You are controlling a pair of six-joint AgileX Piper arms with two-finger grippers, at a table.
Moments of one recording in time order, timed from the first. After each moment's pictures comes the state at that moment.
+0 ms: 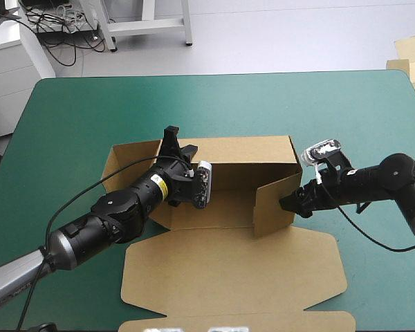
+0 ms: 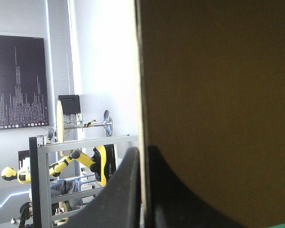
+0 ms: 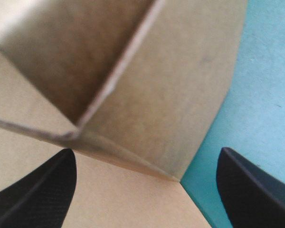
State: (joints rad) left arm -0.82 1.32 -0.94 1.20 0.27 0.04; right arm 0.04 1.29 -0.95 0.72 0.99 -0.89
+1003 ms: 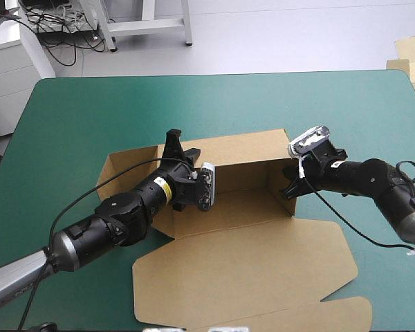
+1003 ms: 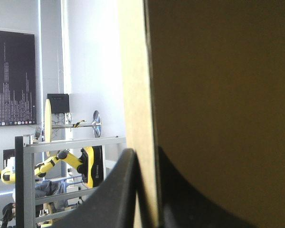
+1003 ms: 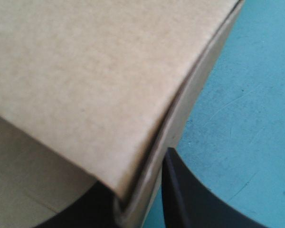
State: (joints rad) left arm -0.86 1.34 -0.94 1.13 0.29 0.04; right arm 0.21 1.29 -0.93 0.65 0.59 -0.92
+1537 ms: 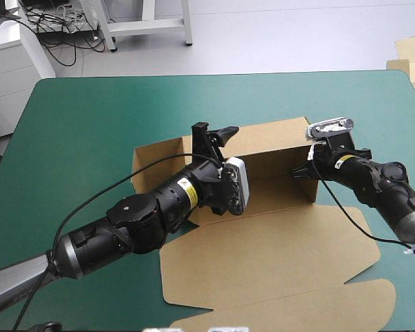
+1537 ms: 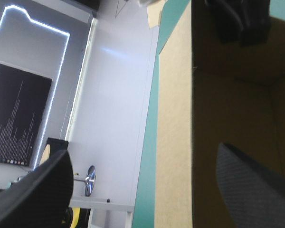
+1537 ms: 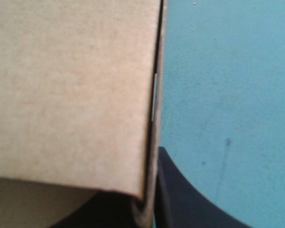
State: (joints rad) left arm -1.04 1.35 -1.12 1.11 0.28 -0.13; right arm 0.22 1.29 -0.94 0.12 0.40 -0.20
